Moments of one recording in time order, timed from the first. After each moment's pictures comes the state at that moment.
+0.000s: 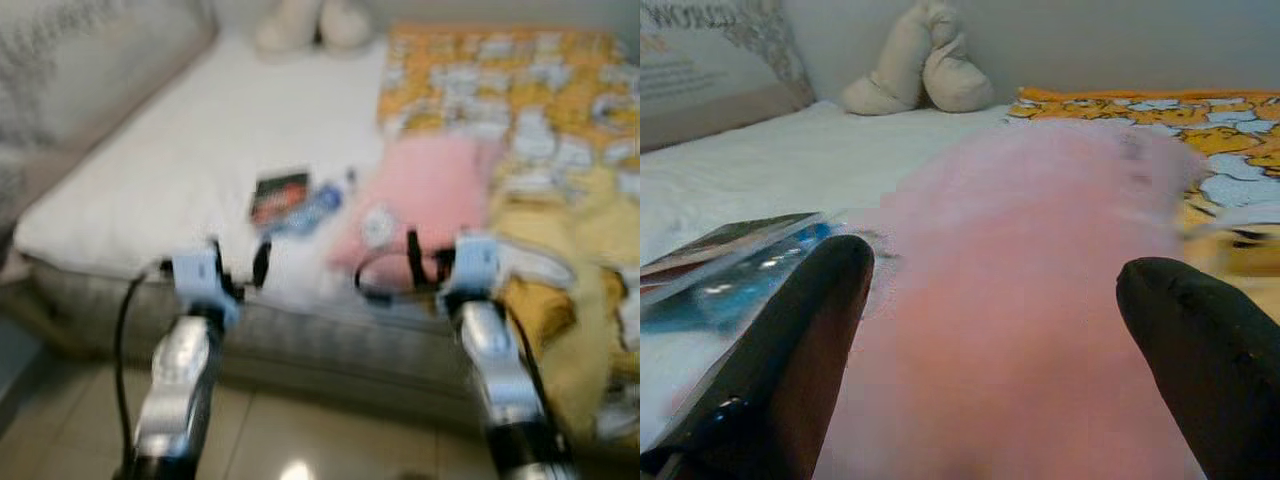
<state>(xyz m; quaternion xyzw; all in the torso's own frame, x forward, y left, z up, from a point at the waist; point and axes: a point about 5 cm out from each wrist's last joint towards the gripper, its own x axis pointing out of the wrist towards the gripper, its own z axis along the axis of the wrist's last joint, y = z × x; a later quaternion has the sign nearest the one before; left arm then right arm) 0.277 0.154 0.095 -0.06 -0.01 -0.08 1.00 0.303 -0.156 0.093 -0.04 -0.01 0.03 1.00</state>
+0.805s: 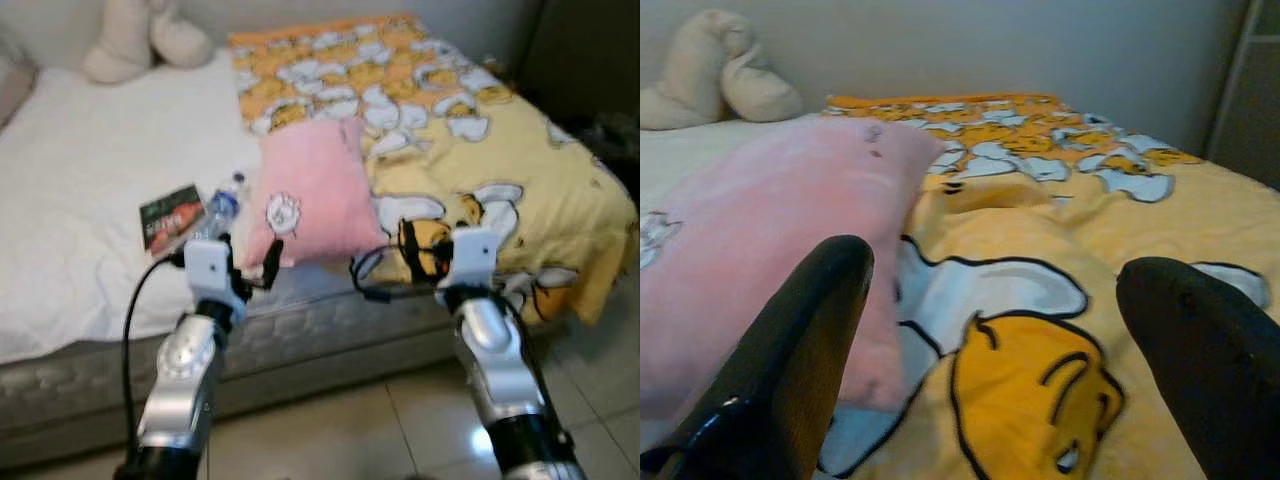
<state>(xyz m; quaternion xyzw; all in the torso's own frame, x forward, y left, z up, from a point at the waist) 0.280 0.144 0.095 -0.05 -0.01 -0.11 0.99 0.305 -0.160 0.096 -0.05 -0.02 0.04 1.00</state>
